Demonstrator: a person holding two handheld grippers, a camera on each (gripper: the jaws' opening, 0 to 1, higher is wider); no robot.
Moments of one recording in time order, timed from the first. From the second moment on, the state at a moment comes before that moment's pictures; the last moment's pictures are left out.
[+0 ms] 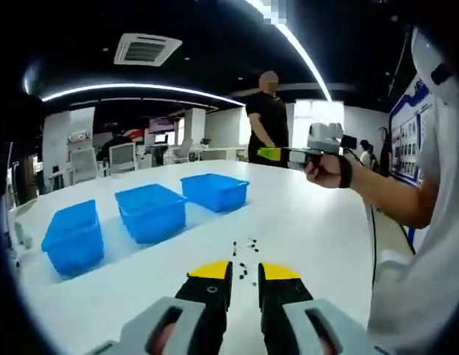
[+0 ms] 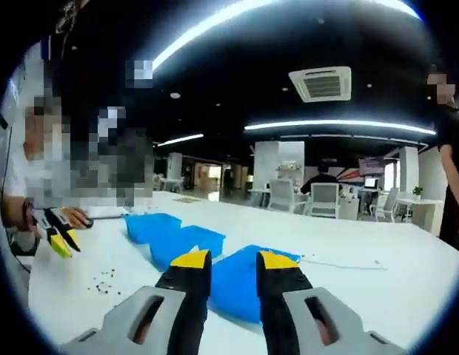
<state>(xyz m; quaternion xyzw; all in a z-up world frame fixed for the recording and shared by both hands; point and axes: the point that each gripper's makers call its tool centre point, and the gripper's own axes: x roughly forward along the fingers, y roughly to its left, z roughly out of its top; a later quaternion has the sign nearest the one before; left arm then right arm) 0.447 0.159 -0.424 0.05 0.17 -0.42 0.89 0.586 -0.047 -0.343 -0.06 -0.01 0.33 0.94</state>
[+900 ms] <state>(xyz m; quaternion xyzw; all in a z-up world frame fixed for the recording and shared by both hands) 0.513 0.112 -0.481 0.16 0.36 -0.45 0.80 0.473 -0.096 -0.357 -0.07 -0.03 0.30 0.95</state>
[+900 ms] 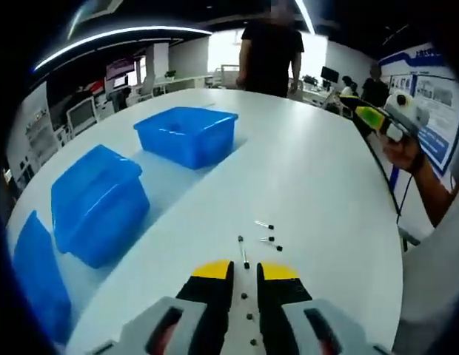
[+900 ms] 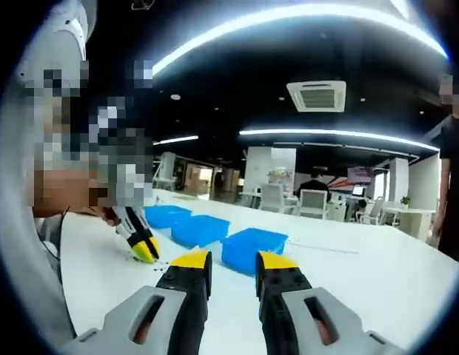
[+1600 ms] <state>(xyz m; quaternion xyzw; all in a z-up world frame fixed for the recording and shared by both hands) 0.501 0.094 -0.464 0.19 0.34 -0.48 0.79 0.476 -0.096 -0.369 -0.07 -0.02 0.31 0.95</state>
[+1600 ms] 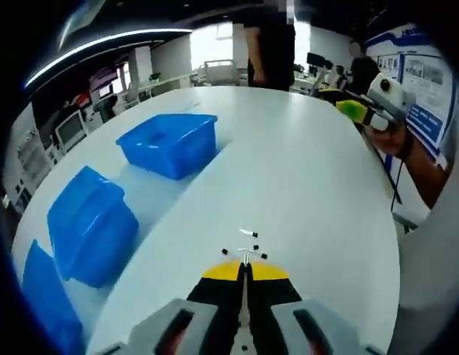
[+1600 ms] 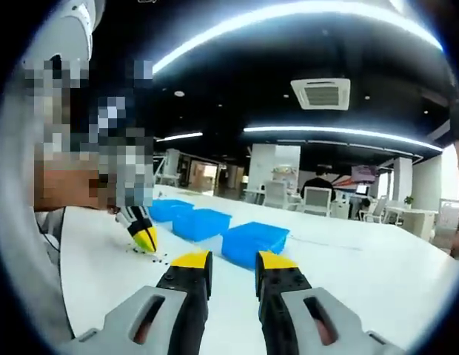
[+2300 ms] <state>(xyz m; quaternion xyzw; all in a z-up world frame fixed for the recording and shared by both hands) 0.649 0.168 -0.355 0.01 0.09 -0.35 0.93 0.475 -0.102 -0.378 -0.07 -0.01 0.30 0.95</state>
